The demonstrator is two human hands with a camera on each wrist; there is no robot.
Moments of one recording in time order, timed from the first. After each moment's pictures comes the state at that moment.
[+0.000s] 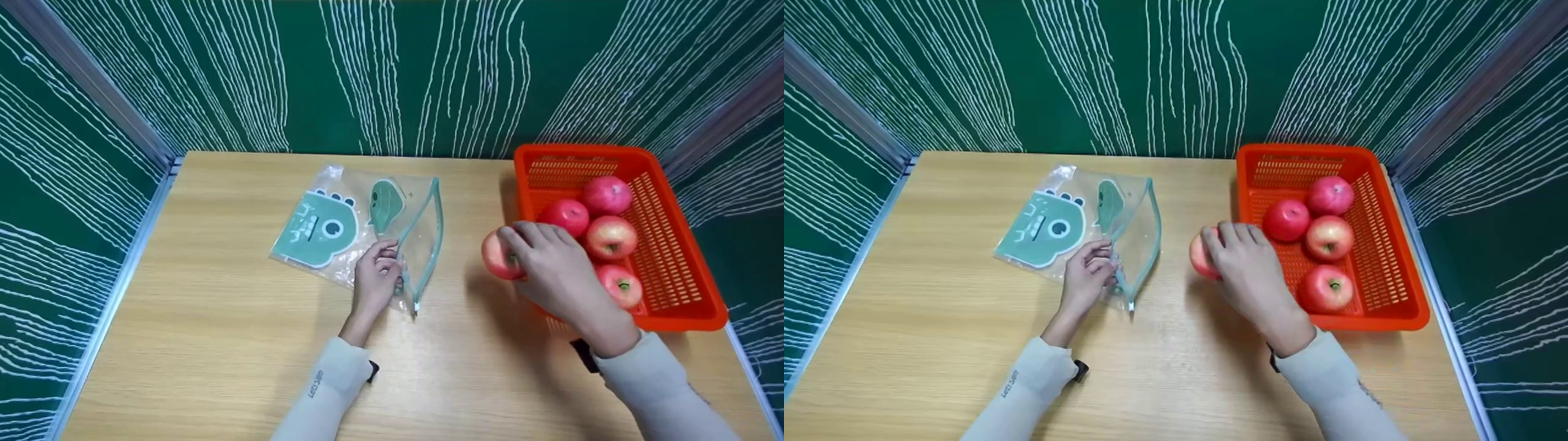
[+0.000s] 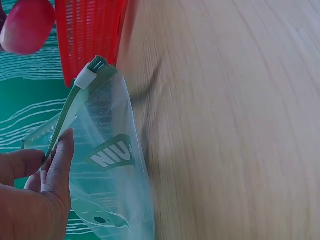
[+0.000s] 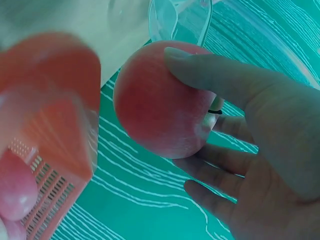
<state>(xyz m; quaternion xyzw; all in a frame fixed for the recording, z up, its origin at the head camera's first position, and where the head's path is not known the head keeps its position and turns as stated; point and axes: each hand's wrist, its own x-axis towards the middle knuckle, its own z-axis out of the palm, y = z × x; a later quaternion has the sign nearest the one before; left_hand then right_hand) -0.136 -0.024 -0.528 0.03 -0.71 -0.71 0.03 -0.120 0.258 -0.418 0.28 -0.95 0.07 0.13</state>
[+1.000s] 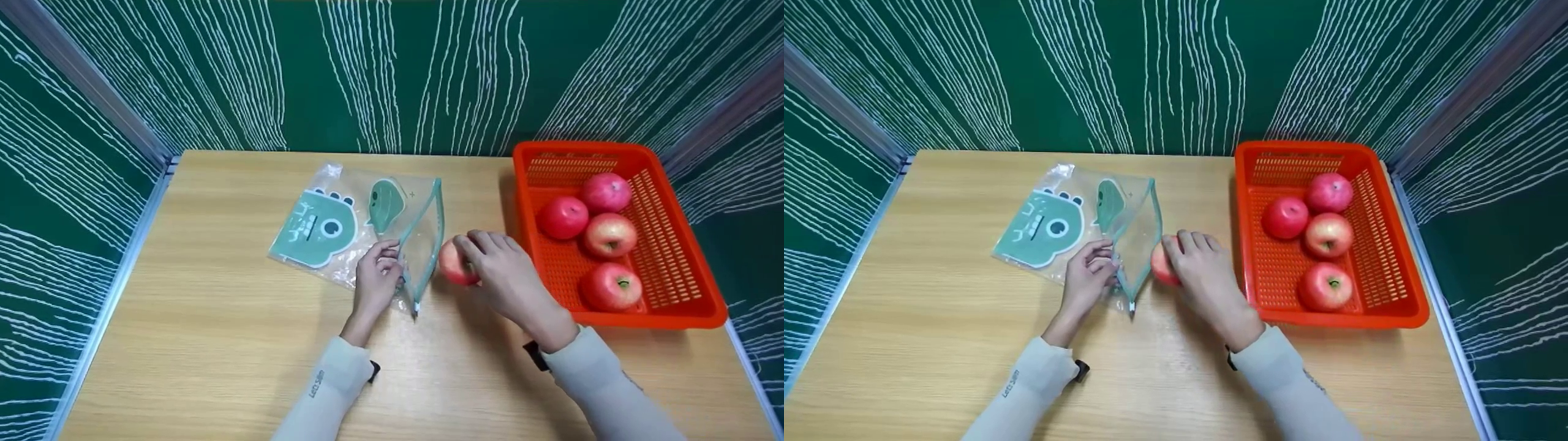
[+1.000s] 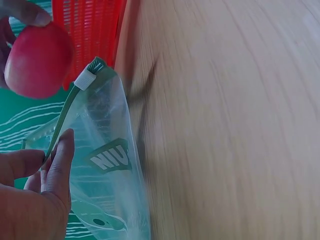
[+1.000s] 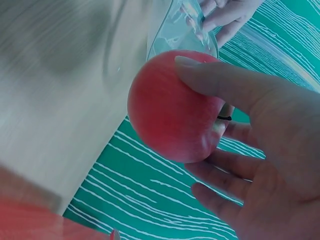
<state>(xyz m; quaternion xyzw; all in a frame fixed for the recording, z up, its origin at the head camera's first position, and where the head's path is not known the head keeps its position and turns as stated) -0.135 -0.021 -0.530 0.03 -0.70 -0.71 0.02 -0.124 0.209 -0.452 0.27 -0.95 0.10 0.07</state>
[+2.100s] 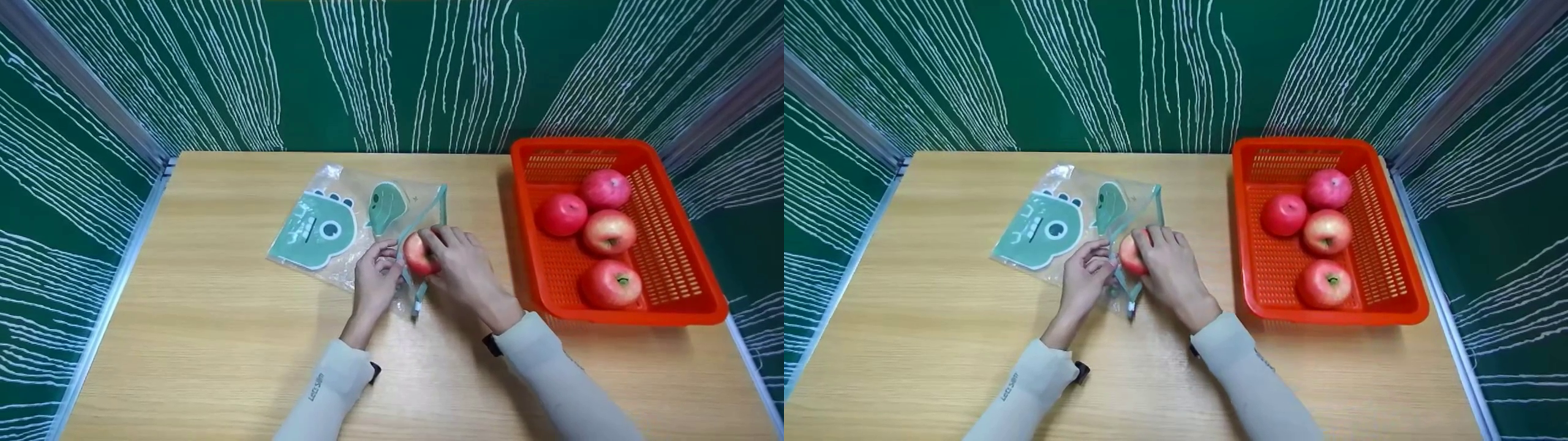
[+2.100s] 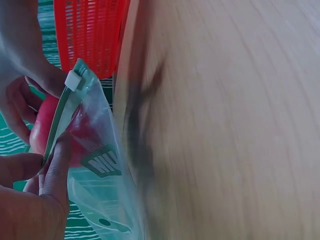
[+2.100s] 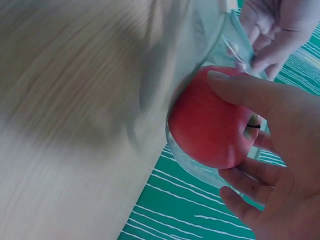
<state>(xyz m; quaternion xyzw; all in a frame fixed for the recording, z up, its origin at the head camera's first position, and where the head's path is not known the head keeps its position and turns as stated) -0.132 -0.018 -0.527 0.04 -0.71 -0.70 0.02 -0.149 0.163 -0.496 0.25 -0.95 0.15 0.08</state>
